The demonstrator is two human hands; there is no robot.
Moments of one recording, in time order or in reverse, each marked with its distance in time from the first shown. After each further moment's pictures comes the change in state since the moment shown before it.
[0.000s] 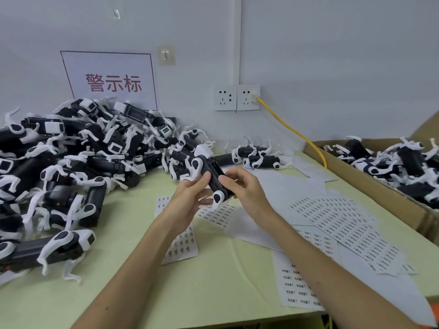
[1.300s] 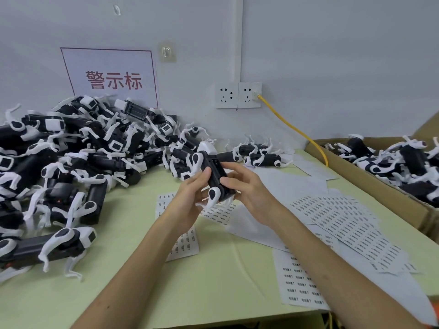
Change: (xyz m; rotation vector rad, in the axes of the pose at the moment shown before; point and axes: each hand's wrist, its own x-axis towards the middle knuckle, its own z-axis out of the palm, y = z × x) left_hand -0.004 0.001 0.005 -0.131 -0.043 -0.012; right_hand -0.001 -0.013 -0.005 0.293 -0.204 0.166
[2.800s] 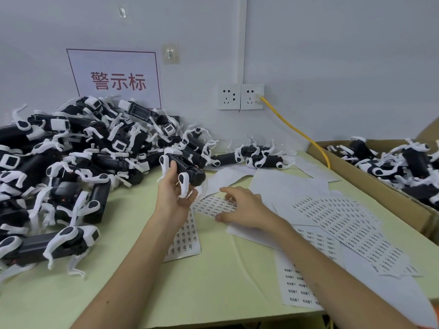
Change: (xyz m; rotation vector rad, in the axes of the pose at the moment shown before) left_hand 0.011 0.001 -0.024 -0.310 0.474 0.056; right_hand 0.007 0.032 -0.006 -1.157 -0.025 0.163
